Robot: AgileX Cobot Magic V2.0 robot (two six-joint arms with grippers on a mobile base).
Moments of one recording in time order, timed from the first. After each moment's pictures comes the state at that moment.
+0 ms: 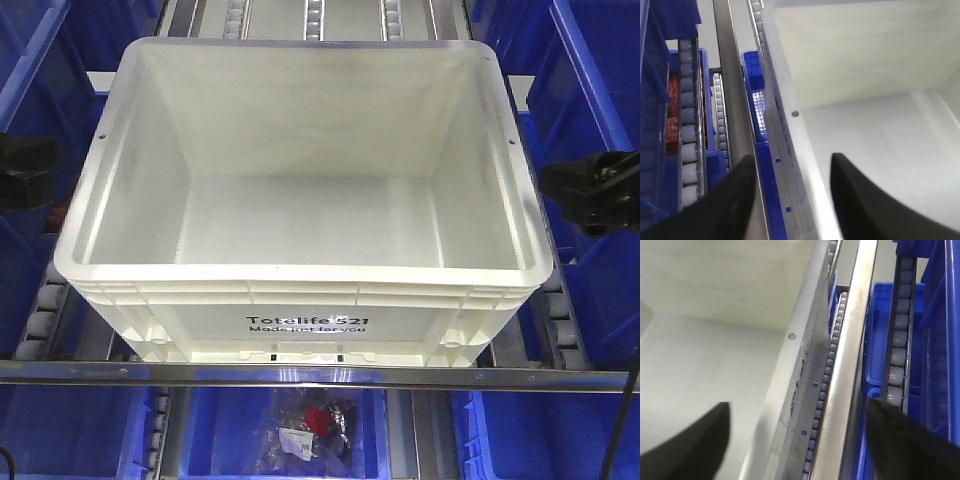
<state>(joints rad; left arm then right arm) -0.16 0.92 -0.83 -0.18 0.52 0.13 0.16 0.91 -0.83 0.18 0.61 -0.14</state>
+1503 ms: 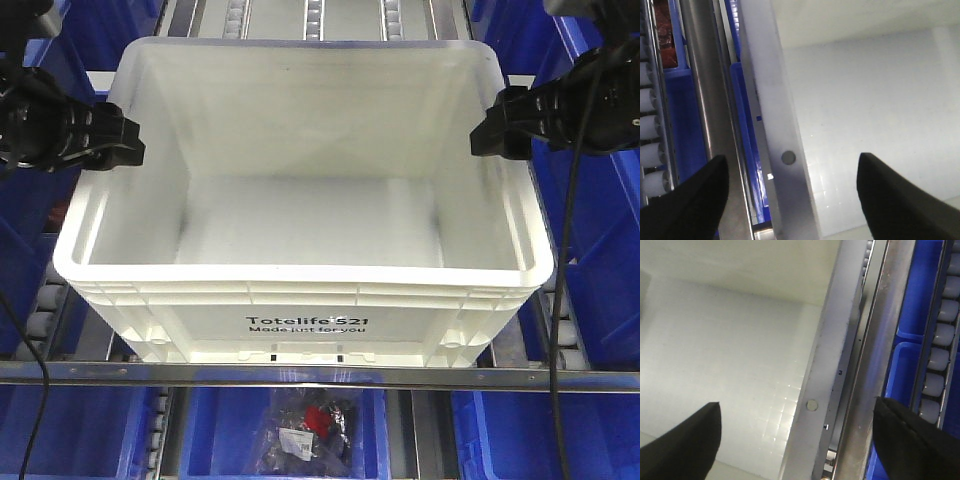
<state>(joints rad) -0.16 1.40 -1.21 -0.20 0.85 0.08 0.16 1.36 -1.24 0.23 0.89 -0.14</state>
